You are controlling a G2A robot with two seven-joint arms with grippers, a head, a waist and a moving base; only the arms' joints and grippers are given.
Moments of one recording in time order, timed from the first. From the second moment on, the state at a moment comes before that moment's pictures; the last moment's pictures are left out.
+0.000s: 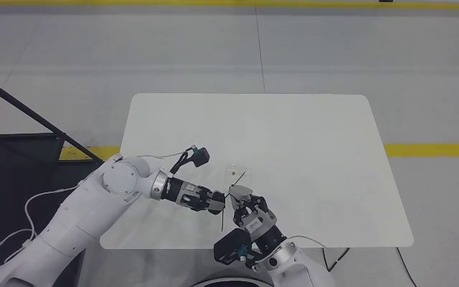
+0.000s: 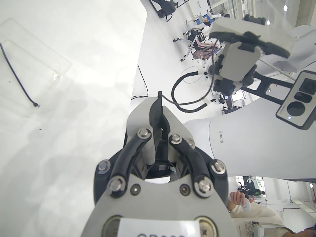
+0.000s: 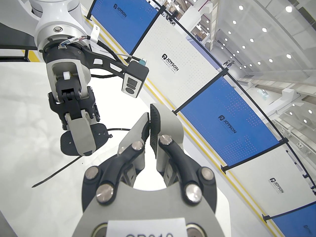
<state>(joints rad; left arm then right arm) 0.84 -0.84 -0.84 -1.54 -0.41 -0.61 -1.21 -1.65 -1.29 0.97 -2.19 -2.28 -0.05 0.06</state>
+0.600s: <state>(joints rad) 0.84 -0.84 -0.84 -1.52 -0.42 -0.61 -1.20 -1.65 -1.29 0.96 -2.20 -2.25 -0.02 0.06</state>
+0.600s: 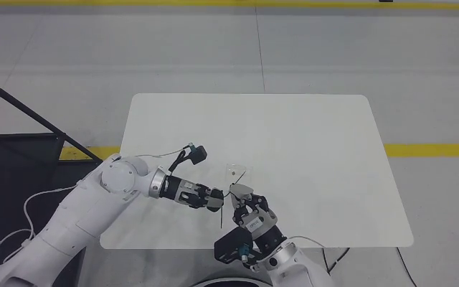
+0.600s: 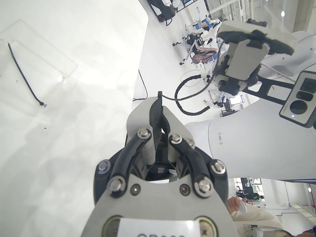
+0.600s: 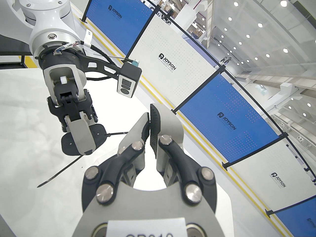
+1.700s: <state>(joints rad) 0.88 -0.86 -0.89 -1.54 -0.41 -0.52 -1.15 -1.63 -1.32 0.81 -2.12 -2.86 0.17 0.22</state>
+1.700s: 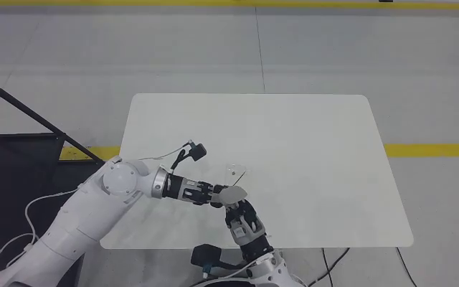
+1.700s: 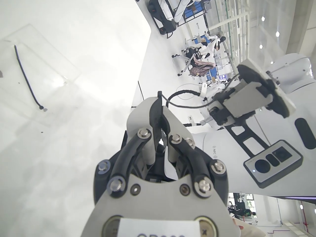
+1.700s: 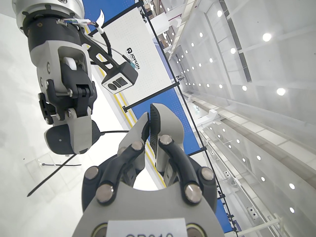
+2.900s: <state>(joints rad) 0.89 -0.88 -0.91 -1.54 -0.40 -0.51 -1.22 -1.64 -1.32 0.81 -2.12 -2.88 0.15 0.13</state>
